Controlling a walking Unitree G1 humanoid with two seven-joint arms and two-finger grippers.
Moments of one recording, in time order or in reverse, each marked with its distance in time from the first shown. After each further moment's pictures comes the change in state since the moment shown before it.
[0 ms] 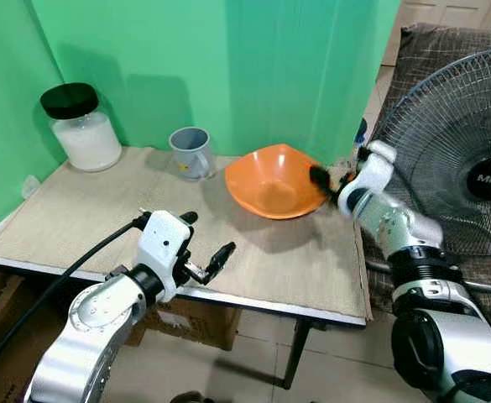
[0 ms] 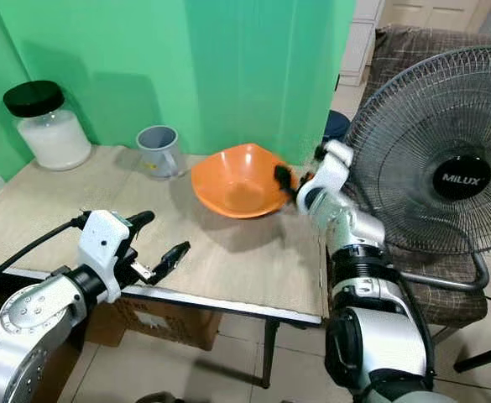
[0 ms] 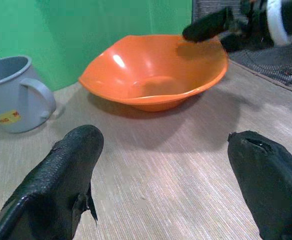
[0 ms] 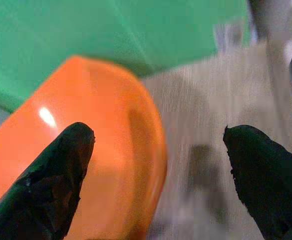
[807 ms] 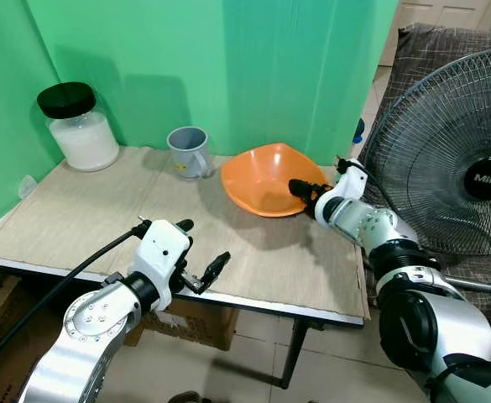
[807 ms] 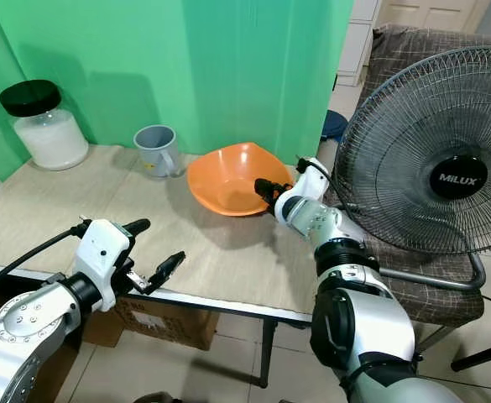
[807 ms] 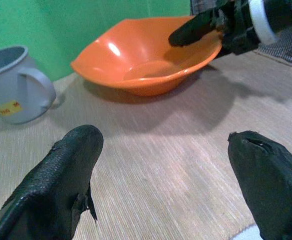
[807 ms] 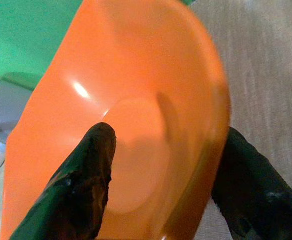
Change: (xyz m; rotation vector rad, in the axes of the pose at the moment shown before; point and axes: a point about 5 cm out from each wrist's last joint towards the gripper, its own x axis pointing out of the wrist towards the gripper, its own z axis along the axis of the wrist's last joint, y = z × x) left arm -0.008 0.000 -0.005 0.051 0.043 0.003; right arm 0.012 0.020 -0.026 0.197 0.129 0.085
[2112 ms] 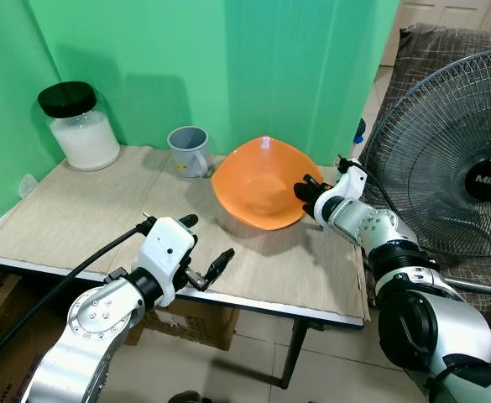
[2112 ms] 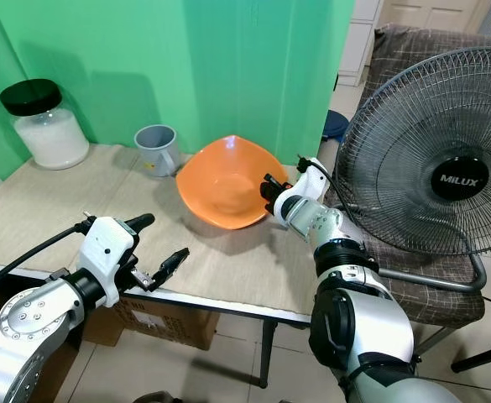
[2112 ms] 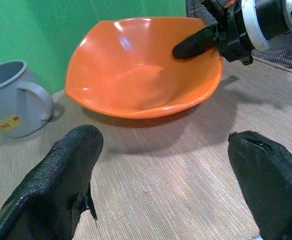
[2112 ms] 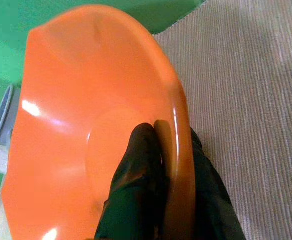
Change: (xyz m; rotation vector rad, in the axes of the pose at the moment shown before) left arm 0.005 0.000 0.003 0.033 -0.025 -0.011; right arm -0.002 -0.001 0.003 0.054 -0.028 0.036
